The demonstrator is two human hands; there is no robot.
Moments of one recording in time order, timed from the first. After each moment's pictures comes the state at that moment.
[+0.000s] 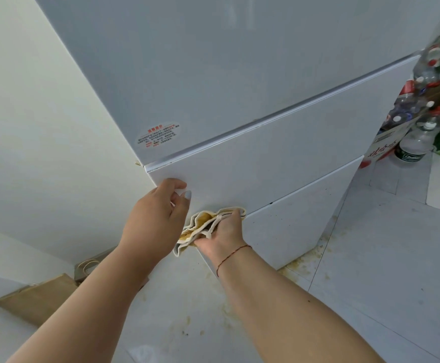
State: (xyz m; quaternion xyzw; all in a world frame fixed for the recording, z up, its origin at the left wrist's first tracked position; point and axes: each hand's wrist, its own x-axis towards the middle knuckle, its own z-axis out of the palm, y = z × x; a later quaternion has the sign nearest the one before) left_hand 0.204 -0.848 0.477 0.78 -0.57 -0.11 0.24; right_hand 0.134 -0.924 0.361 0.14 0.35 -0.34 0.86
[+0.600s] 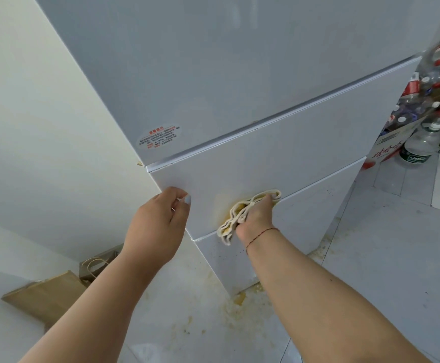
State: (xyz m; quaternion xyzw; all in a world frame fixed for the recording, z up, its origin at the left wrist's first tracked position) left_hand 0.201 -0.839 0.473 0.78 -0.54 -0.14 0.27; right_hand 0.089 -0.968 0.359 0.09 0.44 -0.48 0.76
